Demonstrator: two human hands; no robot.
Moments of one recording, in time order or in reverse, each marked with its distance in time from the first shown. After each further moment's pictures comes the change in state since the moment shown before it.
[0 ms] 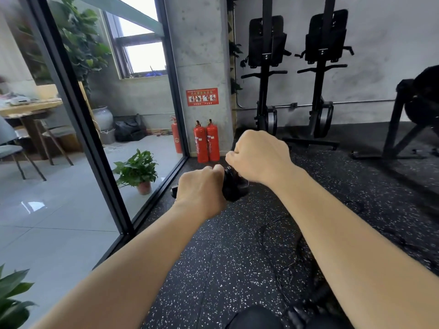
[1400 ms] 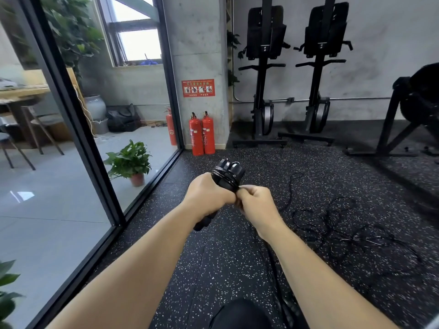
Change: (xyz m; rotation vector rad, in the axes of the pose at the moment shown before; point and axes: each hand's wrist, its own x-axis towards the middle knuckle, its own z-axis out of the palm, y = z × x) left_hand 0.005 0.016 0.037 -0.966 -0.272 -0.425; right_hand -0.053 0.053 0.111 1.078 -0.108 0.451
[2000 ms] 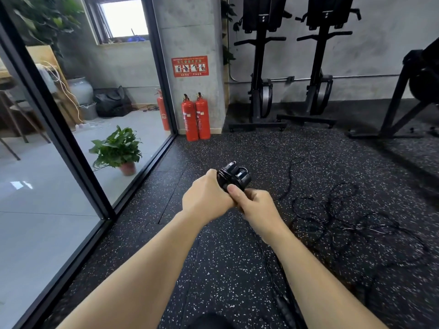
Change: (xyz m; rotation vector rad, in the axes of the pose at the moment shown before) left_hand 0.056 -0.019 0.053 0.311 0.038 -0.003; right_hand 0.051 0.057 -0.017 -0.036 -0.066 -0.018
